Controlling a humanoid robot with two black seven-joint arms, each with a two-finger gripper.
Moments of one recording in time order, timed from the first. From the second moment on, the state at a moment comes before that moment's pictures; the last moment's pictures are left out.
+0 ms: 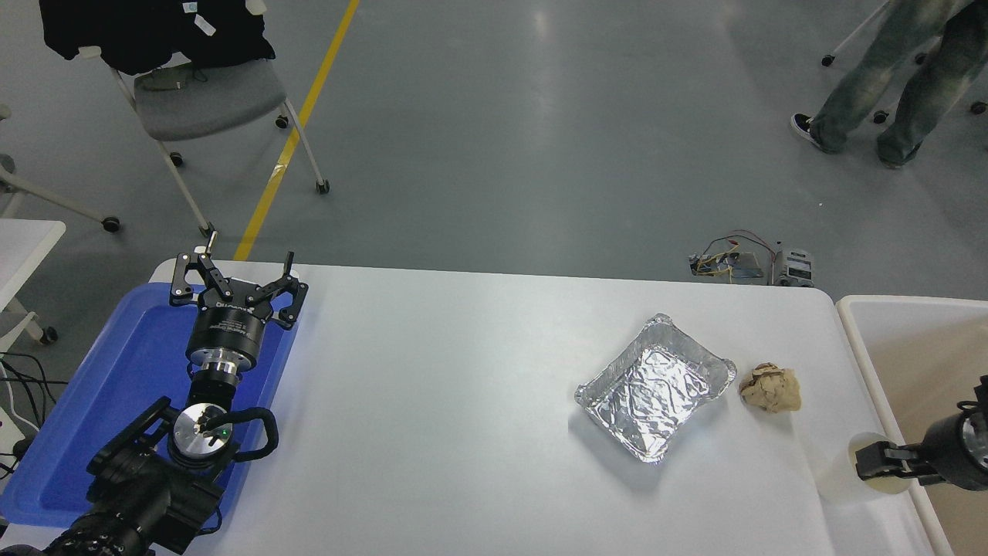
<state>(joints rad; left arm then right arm) -0.50 0.13 -1.12 -0.54 -0.09 -0.62 -0.36 1.12 -0.79 -0.83 0.95 -0.90 0.32 0.19</state>
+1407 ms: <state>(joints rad) -0.50 0.13 -1.12 -0.54 -0.09 -0.62 -0.36 1.63 -0.99 -0.93 1.04 -0.91 0.58 0.18</state>
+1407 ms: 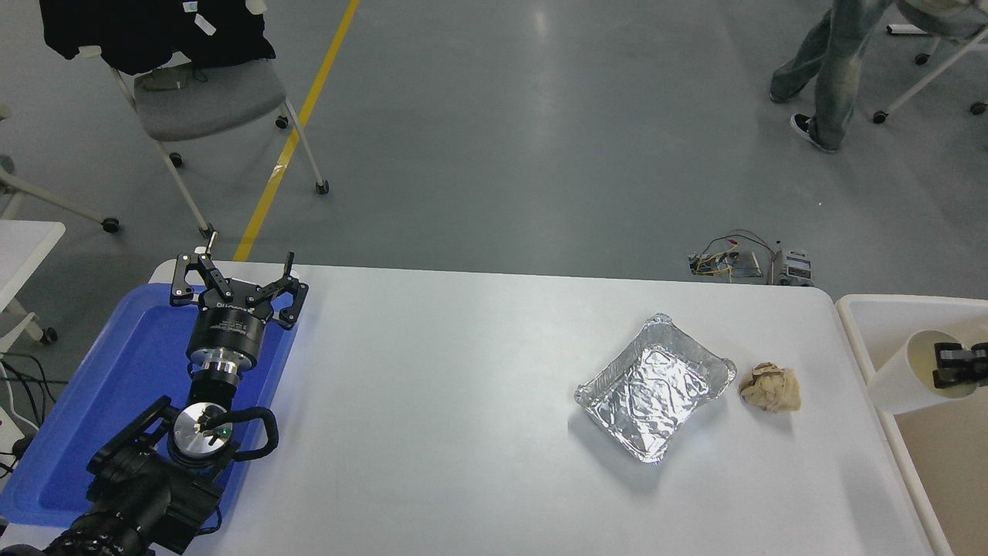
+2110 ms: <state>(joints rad) -0.50 0.13 -1.12 -0.54 -0.09 -0.62 -0.36 2.15 -1.02 -1.15 1.06 -0.92 0.78 0.18</state>
